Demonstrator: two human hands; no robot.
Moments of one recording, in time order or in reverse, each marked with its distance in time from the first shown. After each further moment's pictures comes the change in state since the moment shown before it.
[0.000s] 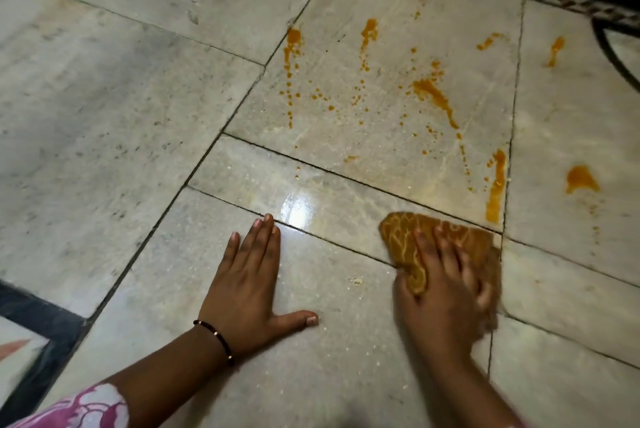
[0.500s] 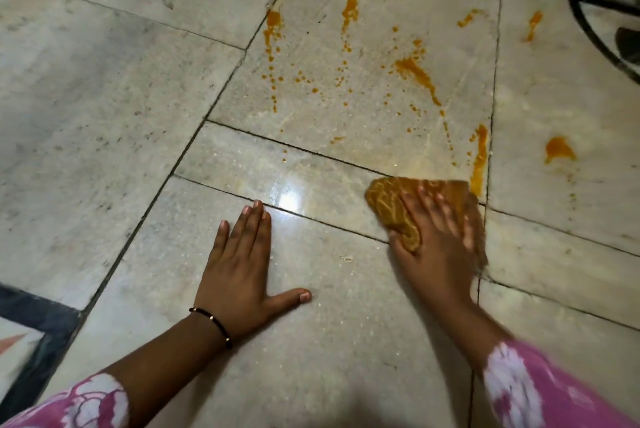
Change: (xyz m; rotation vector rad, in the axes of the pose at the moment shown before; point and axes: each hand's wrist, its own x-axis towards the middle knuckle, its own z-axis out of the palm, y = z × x) left_hand -0.005 0.001 0.001 0.007 -0.013 -0.022; right_hand 0.027 0.014 -0.007 0.035 -0.027 -0.174
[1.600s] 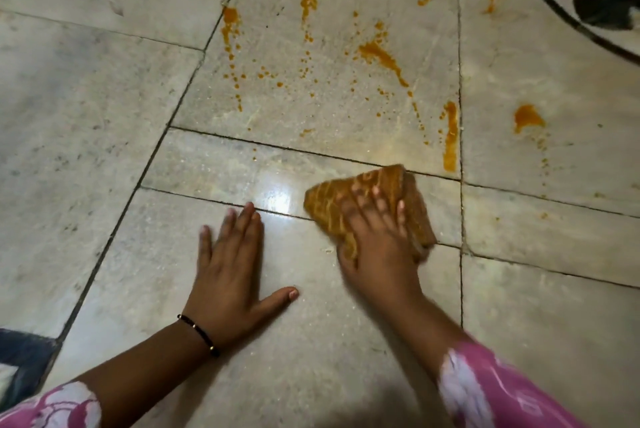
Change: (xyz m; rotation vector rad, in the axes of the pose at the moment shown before) left_hand 0.004 0.006 0.001 -0.120 0.086 0.149; right_hand -0.022 -0.038 0.014 0.085 -0.026 -0.146
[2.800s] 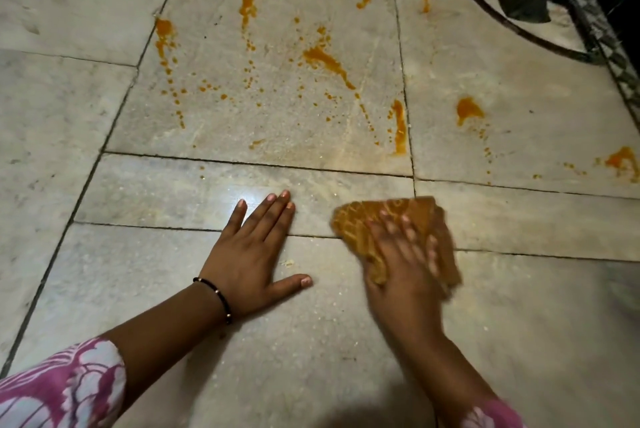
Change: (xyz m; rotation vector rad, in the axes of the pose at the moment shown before) left_hand 0.075 0.034 0.012 0.195 -0.129 0.331; right_hand -0.049 0.050 -0.015 -0.021 0.122 0.285
